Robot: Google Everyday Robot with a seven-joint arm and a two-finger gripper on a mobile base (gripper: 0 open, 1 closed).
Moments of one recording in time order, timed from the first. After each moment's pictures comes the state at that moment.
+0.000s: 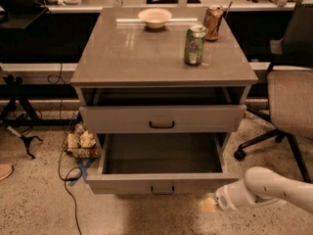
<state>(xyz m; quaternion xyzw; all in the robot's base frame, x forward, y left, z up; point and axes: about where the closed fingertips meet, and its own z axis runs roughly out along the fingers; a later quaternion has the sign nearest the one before) 0.425 -0.182 0.408 -0.21 0.93 0.29 0.11</state>
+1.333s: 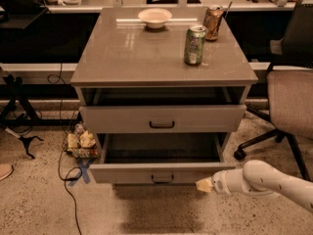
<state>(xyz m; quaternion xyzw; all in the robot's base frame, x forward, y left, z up) 0.511 -0.184 0.405 -0.19 0.91 0.29 0.22</state>
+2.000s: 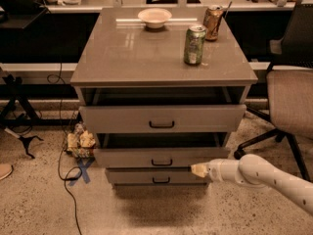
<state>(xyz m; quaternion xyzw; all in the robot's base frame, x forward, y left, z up) 0.575 -0.171 0.426 -0.17 0.89 0.30 0.31</state>
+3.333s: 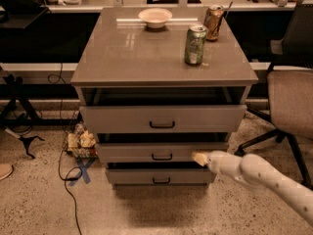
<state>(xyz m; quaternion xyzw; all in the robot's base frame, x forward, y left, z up) 0.625 -0.178 0.456 -0.12 0.86 0.30 0.40</state>
